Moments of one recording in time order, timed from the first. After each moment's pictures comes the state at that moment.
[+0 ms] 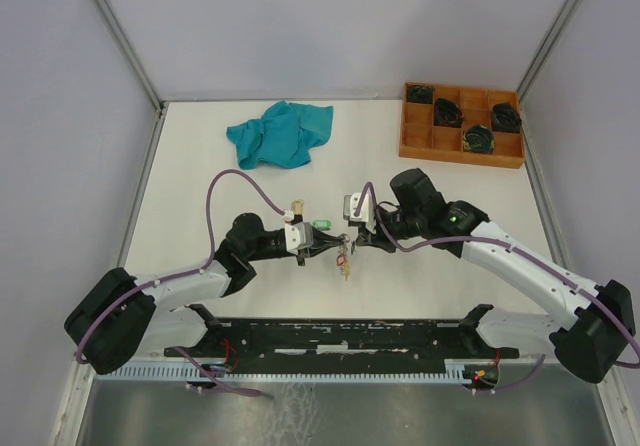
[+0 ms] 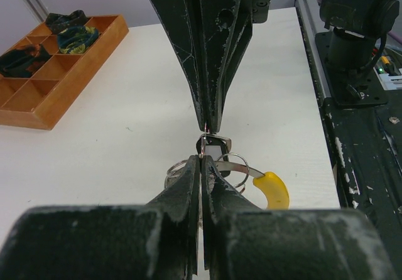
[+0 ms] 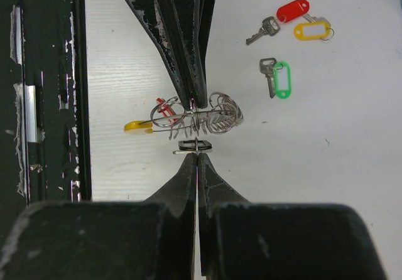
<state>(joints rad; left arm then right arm) -0.74 1.19 0.36 0.85 0.72 0.22 0.73 1.16 0.95 -0.55 -0.55 -0.59</state>
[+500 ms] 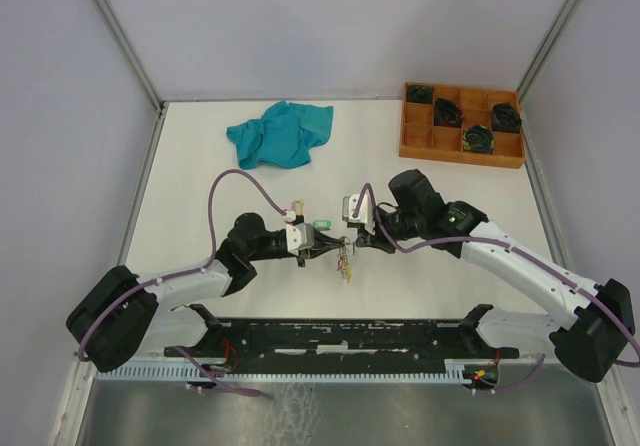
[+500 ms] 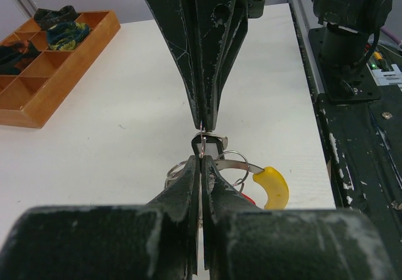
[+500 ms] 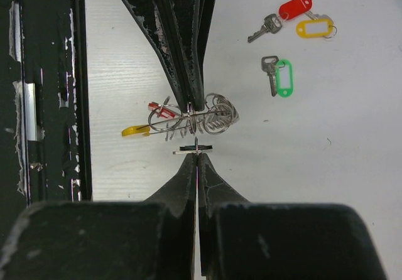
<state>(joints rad) -0.74 1.20 0.36 0.84 0.74 0.22 0.74 1.17 0.95 -0.55 -0.54 -0.59</state>
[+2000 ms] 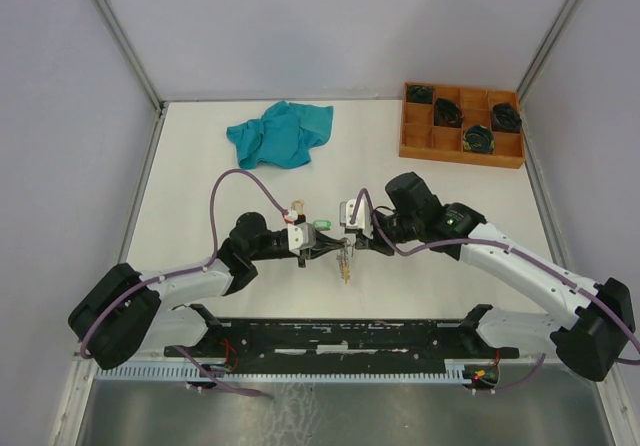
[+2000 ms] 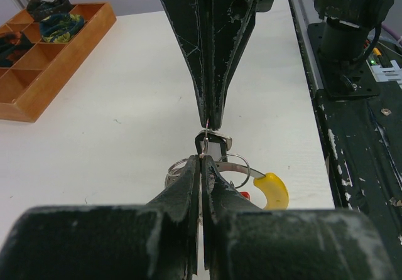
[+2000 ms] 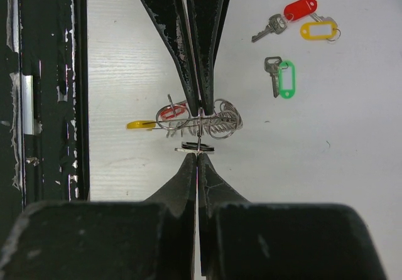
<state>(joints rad) -0.74 1.22 0.36 0.84 0.74 0.22 0.77 1.17 0.95 -0.56 -0.52 -0.61</state>
